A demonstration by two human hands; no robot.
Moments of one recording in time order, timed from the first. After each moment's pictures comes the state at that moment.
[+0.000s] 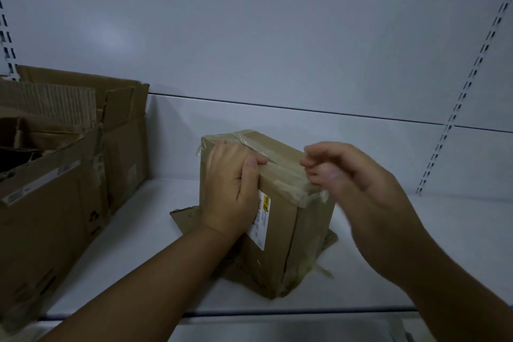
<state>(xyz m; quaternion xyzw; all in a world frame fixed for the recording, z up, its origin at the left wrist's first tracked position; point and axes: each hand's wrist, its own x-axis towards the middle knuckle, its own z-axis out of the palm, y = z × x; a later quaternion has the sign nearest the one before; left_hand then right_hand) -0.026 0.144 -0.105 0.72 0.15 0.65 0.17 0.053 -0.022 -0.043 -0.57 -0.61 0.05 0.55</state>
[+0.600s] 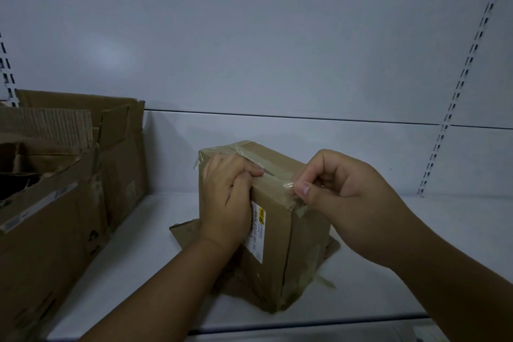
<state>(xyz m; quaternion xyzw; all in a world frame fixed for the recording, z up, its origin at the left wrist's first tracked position) -0.028 0.143 -0.096 0.71 0.14 0.65 0.25 0.055 -0.015 -0.026 -0.60 -0.59 0.09 0.53</state>
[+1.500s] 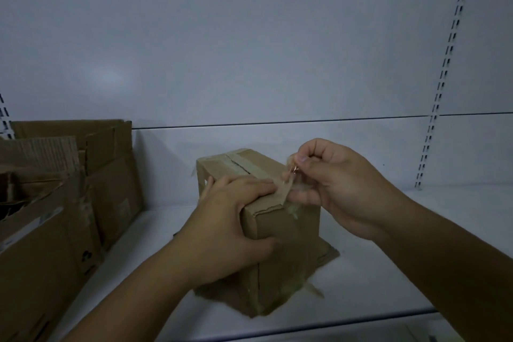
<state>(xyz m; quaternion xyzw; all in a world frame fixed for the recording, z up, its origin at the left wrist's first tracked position) -0.064 0.100 -0.059 0.92 0.16 0.31 0.17 0.082 -0.007 -0.011 -0.49 -0.45 0.35 0.66</state>
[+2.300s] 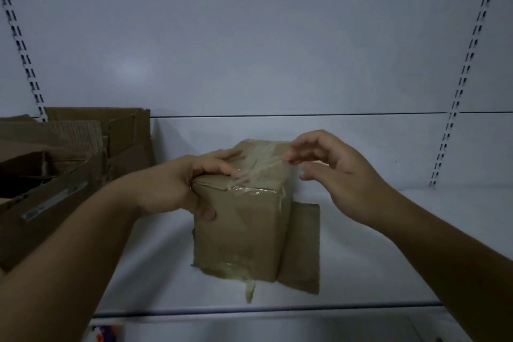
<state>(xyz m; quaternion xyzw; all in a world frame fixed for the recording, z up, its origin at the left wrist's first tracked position) -0.103 0.162 -0.030 0.90 0.12 0.15 0.39 0.110 -0.009 -0.031 -0.55 -0.64 0.12 0.52</state>
